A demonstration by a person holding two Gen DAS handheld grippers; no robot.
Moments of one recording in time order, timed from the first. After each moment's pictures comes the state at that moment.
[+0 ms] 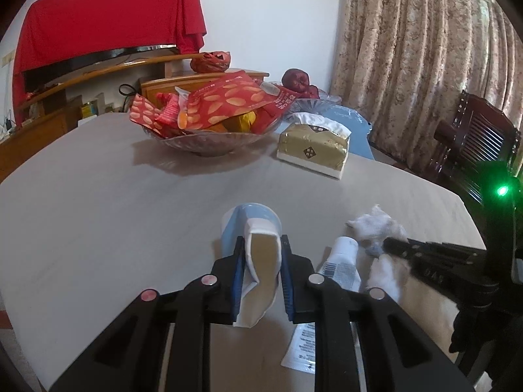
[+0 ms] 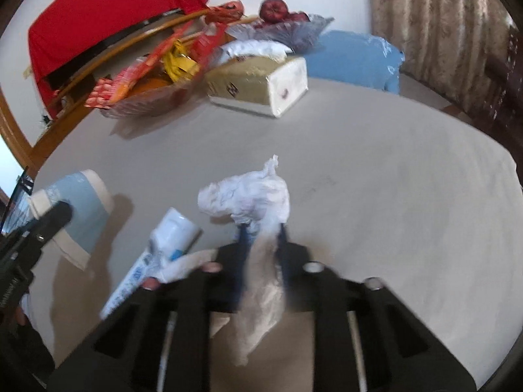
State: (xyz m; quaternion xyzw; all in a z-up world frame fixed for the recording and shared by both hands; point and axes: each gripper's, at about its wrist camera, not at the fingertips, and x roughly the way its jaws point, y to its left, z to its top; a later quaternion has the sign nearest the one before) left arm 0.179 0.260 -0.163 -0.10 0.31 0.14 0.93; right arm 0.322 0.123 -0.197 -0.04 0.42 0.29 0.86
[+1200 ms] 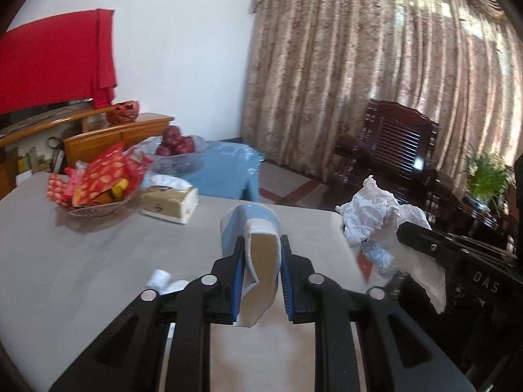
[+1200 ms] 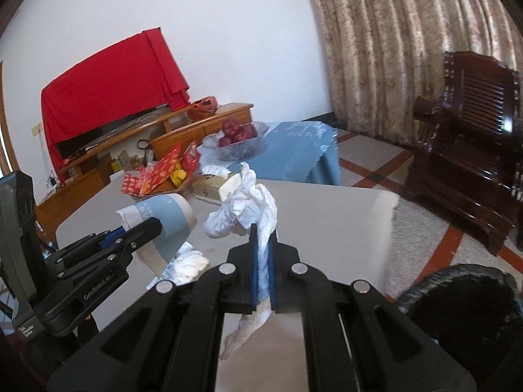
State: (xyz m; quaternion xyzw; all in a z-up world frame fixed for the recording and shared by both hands) left arm 0.144 0.077 -0.057 -0.06 0.23 -0.03 0.97; right arm 0.182 -0.091 -0.041 0.03 0.27 0.22 0.94
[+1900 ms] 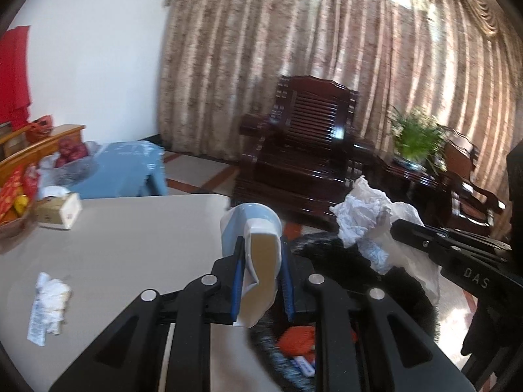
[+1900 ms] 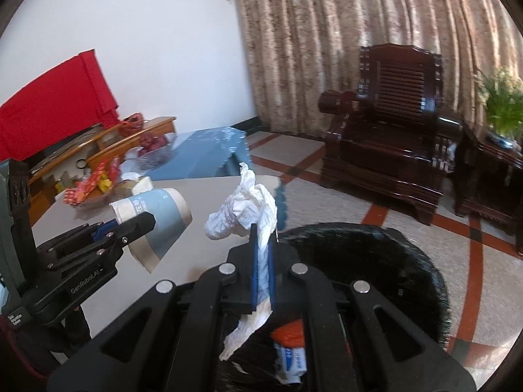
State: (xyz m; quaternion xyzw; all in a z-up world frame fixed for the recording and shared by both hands) left arm 0.143 -0.093 -0.065 -0.02 0.25 -0.20 0.95; right arm 0.121 -0.257 -0.065 0.05 0.27 0.07 0.96
